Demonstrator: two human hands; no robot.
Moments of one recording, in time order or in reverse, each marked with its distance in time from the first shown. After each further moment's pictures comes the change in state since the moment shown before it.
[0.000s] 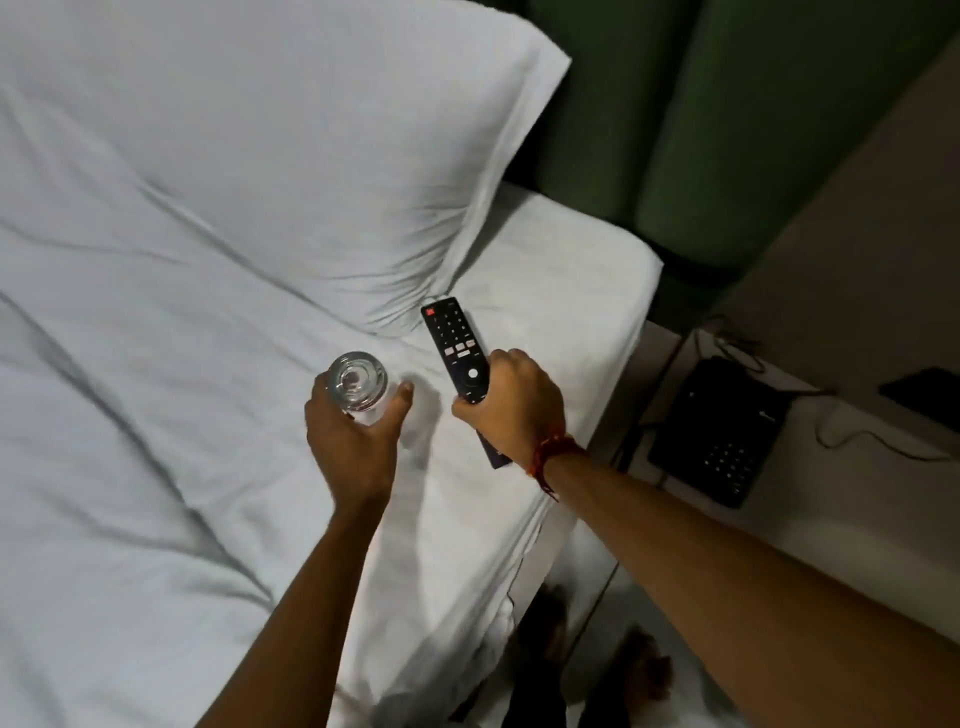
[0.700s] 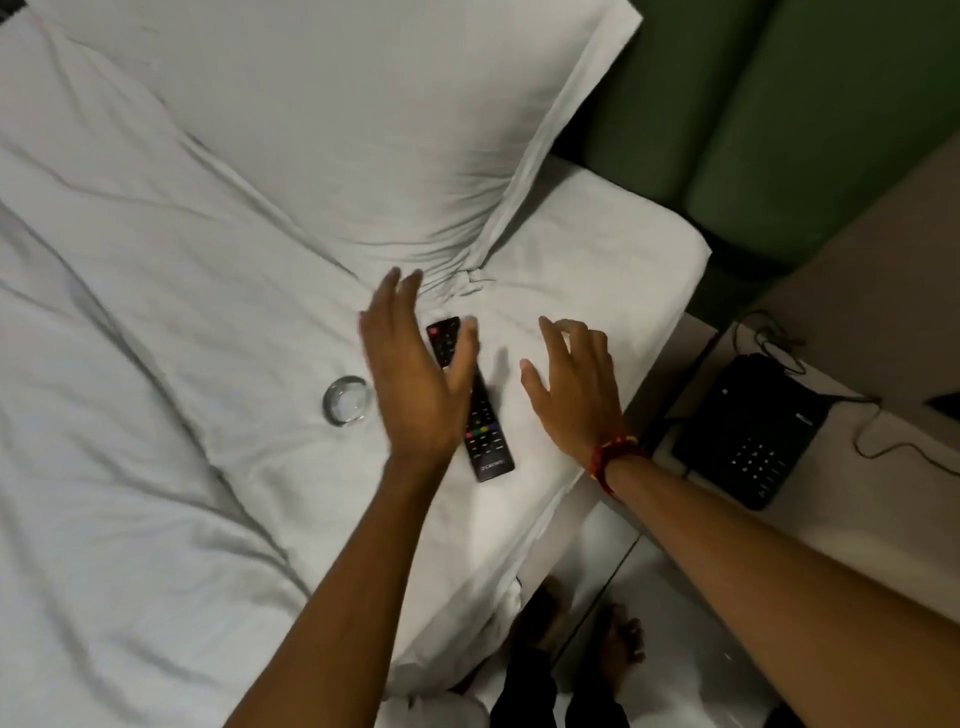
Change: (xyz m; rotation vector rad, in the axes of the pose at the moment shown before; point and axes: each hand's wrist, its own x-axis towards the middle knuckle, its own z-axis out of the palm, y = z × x) left_hand -0.003 0.048 0.021 0.059 -0.015 0.340; right_hand 0.006 0.052 0.014 -0.165 0.184 -0.222
